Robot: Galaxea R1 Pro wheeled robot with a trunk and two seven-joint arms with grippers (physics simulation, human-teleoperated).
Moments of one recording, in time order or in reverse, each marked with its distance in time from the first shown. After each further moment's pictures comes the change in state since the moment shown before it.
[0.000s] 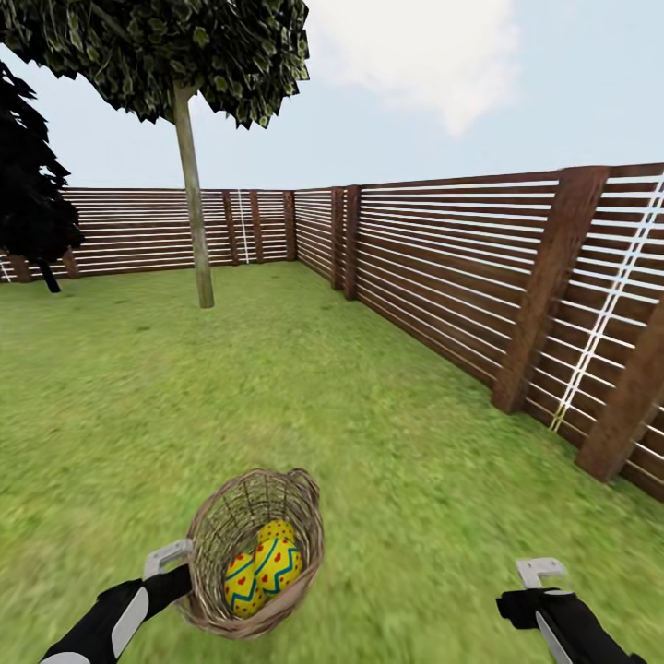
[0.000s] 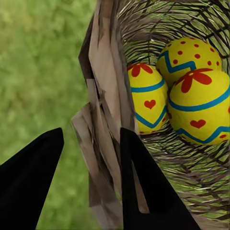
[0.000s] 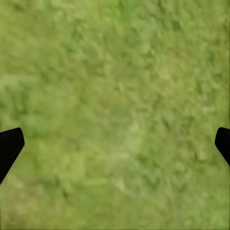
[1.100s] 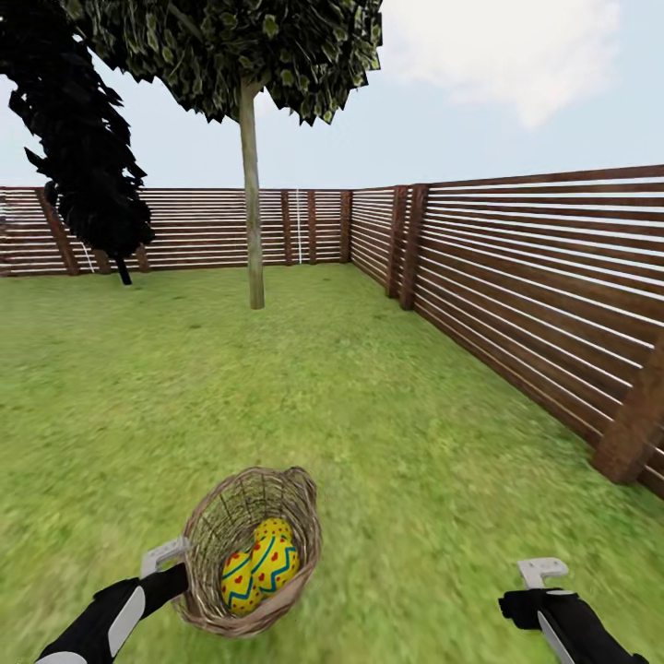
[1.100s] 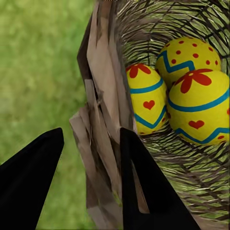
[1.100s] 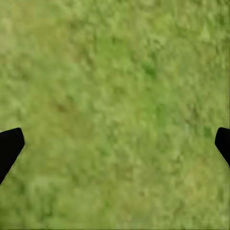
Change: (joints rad) left arm 0.000 0.009 0.004 -0.007 -0.002 0.001 -0.005; right arm 0.000 -0.005 -0.002 0.000 -0.003 0.000 -0.005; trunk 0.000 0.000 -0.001
